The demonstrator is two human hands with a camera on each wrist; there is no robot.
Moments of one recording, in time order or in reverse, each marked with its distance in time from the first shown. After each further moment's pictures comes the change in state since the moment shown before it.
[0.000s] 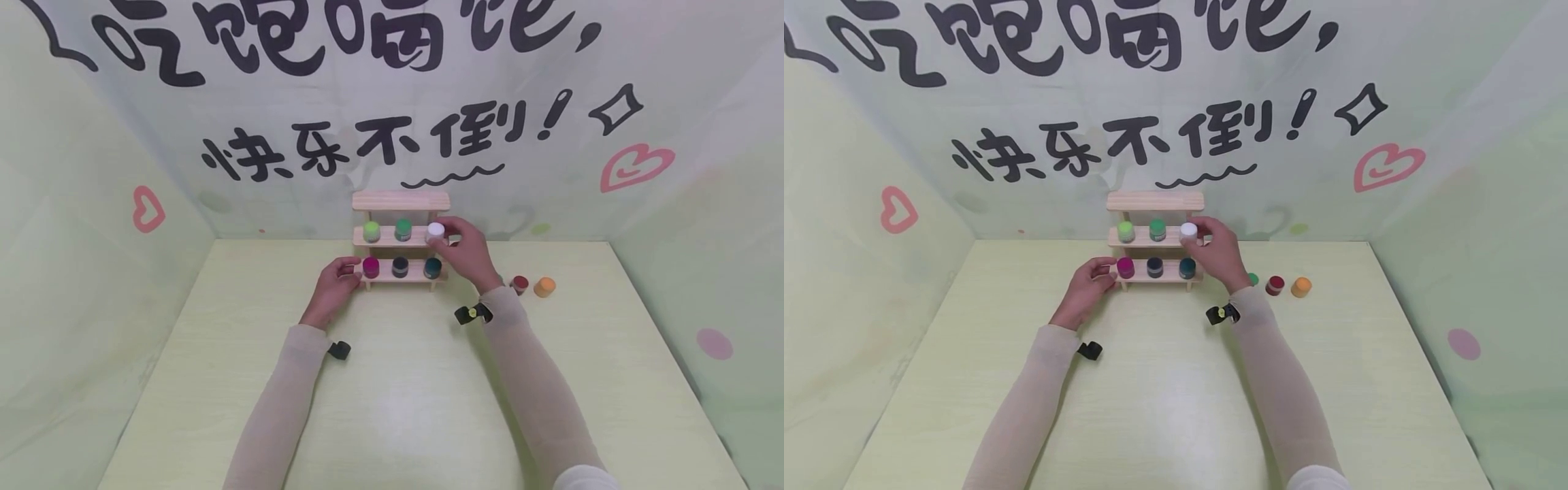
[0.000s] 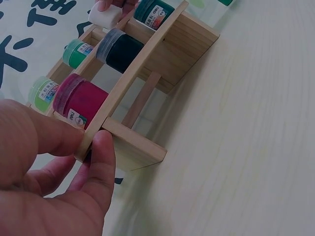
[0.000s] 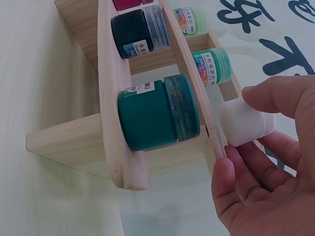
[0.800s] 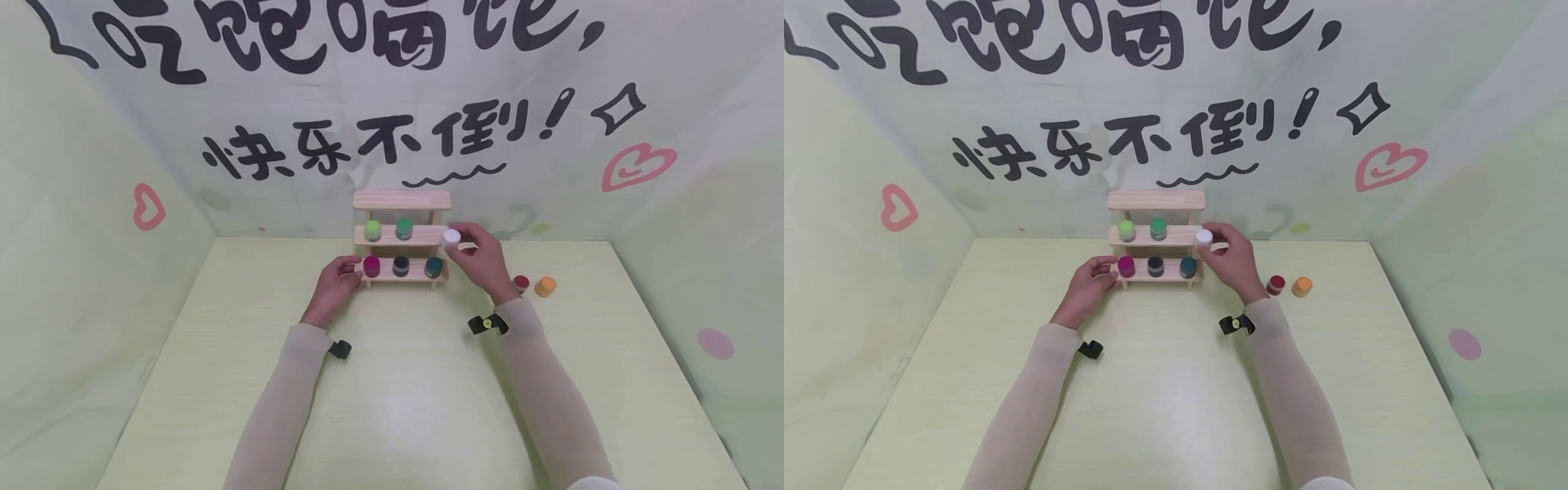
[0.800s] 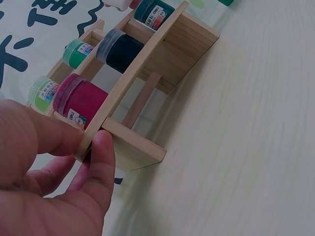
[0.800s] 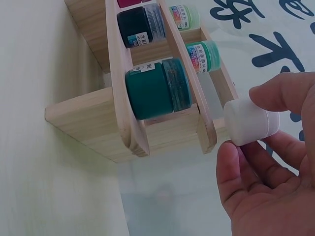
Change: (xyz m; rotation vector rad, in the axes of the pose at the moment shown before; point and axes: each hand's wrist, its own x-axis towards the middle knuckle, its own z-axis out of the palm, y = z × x) left_hand 0.001 -0.003 0.000 -0.022 -0.007 0.033; right_hand -0.022 0.014 -0.017 0.041 0.036 -0.001
